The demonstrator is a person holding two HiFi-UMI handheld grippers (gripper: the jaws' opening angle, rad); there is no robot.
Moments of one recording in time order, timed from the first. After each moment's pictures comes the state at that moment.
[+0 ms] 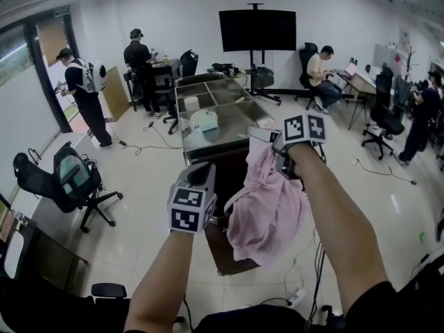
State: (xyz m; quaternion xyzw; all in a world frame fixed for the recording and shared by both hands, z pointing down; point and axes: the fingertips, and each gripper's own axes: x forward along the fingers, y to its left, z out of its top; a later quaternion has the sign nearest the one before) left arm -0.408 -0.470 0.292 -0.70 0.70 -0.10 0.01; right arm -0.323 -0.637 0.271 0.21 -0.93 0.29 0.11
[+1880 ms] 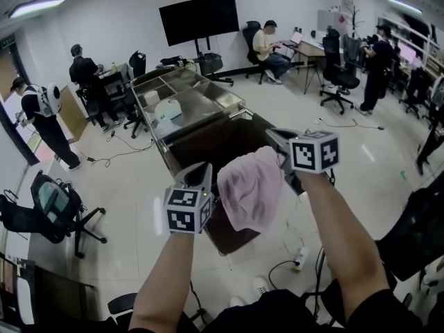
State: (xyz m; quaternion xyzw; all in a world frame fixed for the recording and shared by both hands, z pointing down) left arm -0.347 -0.408 0.324 -0.80 0.60 -0.09 -0.02; right arm -0.201 -0.486 0.273 0.33 -0.93 0.13 0.05
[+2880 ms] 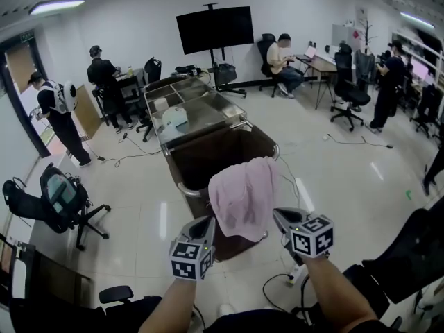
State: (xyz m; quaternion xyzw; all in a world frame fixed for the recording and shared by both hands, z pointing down) left arm -0.290 -0.302 0.413 -0.78 0.62 -0.10 -0.10; right arm -0.121 -0.358 0.421 0.30 -0.93 0.14 0.13
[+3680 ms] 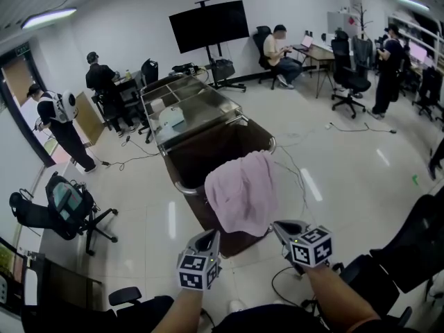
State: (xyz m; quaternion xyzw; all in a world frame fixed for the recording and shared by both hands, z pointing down) left arm -0.264 -0.277 0.460 -0.77 0.61 -0.13 -0.13; right arm -0.102 -0.327 0.472 0.29 -0.93 0.19 0.14
